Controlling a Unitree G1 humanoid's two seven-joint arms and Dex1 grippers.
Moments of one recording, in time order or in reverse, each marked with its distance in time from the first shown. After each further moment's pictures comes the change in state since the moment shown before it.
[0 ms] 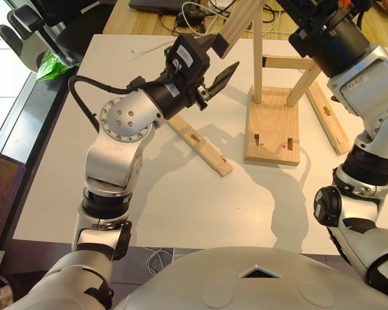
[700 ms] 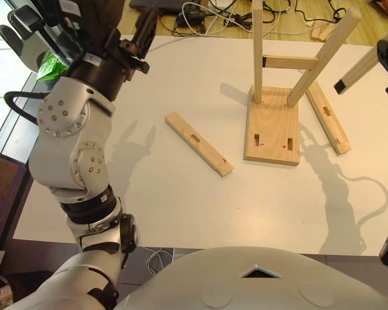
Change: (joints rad) left arm -0.018 -0.085 0.407 -0.059 -0.206 0.243 0.263; right arm 0.452 -0.432 -0.158 0.102 -0.519 -0.295 0.366
